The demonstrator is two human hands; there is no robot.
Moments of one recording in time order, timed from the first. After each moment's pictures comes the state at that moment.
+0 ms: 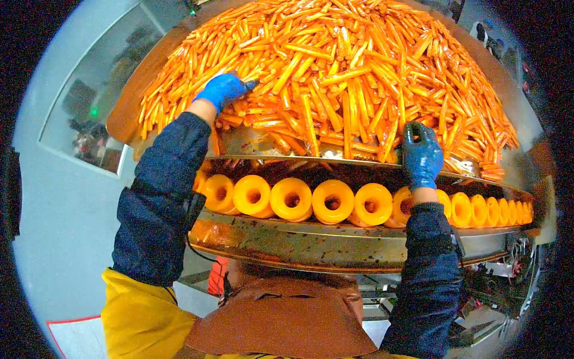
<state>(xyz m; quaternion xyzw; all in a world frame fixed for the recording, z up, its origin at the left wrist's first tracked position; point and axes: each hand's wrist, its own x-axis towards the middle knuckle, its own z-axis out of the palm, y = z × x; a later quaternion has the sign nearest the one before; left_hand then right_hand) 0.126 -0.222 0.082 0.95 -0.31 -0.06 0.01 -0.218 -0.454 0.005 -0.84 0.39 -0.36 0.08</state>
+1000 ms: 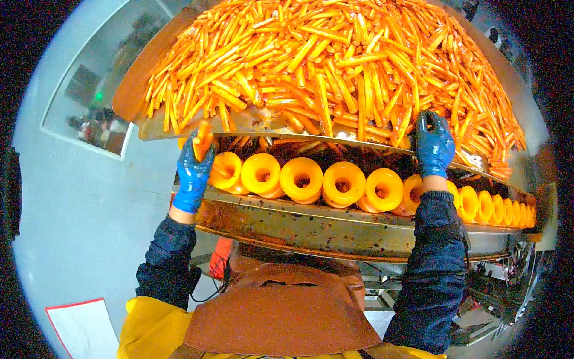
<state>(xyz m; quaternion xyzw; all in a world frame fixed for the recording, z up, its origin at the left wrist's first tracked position) 0.006 -0.027 -0.020 0.84 -0.33 0.24 0.35 -0.219 -0.454 0.007 -0.85 0.42 -0.32 0.06</state>
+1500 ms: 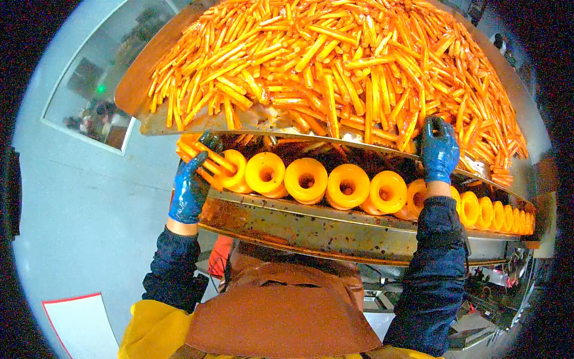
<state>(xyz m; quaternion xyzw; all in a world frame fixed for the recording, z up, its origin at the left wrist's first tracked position) -0.021 -0.016 -0.001 0.53 -0.09 -0.19 0.82 -0.220 -0.461 0.002 -0.85 0.39 -0.34 0.04</state>
